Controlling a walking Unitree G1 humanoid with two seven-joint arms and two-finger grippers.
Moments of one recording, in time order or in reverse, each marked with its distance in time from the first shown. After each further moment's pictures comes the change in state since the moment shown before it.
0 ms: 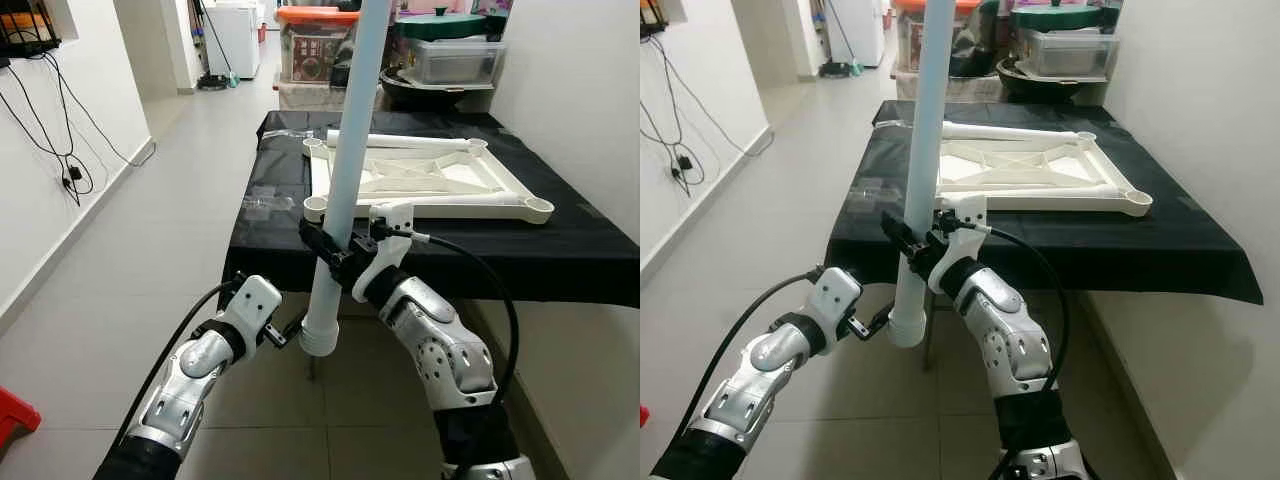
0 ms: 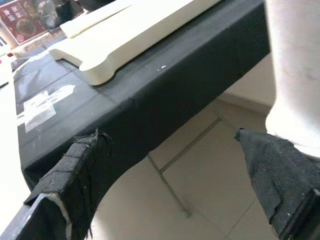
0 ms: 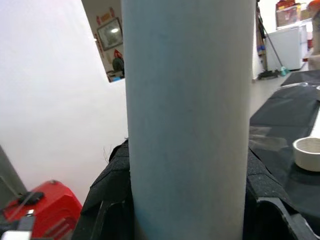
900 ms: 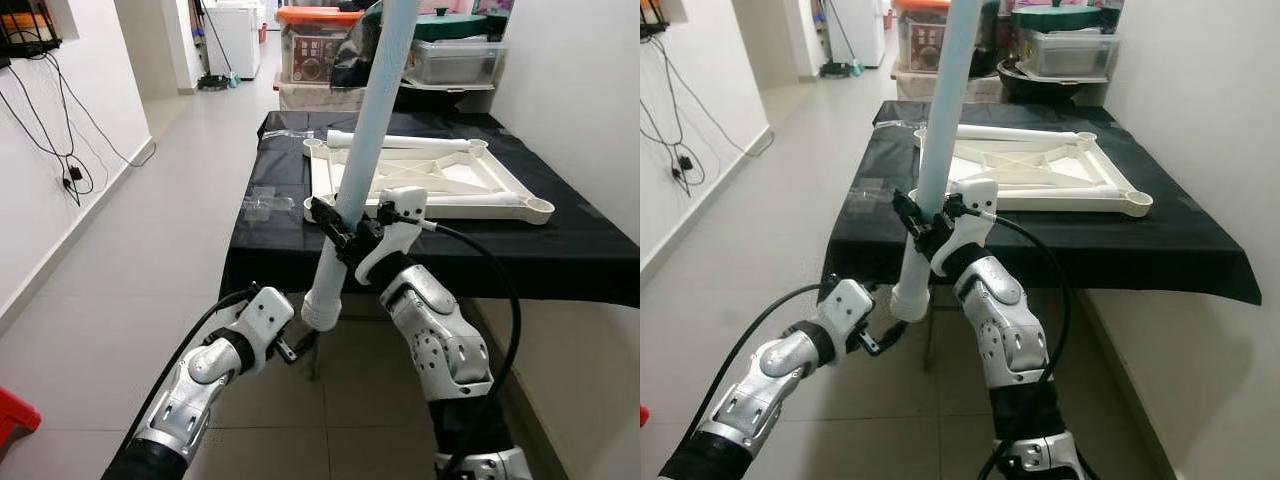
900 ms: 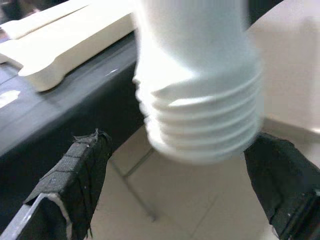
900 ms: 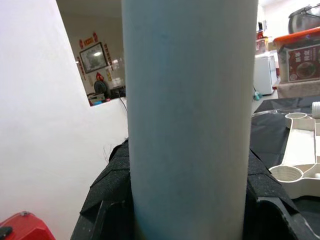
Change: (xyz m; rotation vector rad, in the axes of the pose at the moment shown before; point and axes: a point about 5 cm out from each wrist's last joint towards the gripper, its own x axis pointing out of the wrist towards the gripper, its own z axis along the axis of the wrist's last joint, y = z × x) left arm 0.004 -0.018 -0.001 -0.079 -0.033 -0.133; right arm 0.006 0.003 0.017 -0.016 -0.111 -0.056
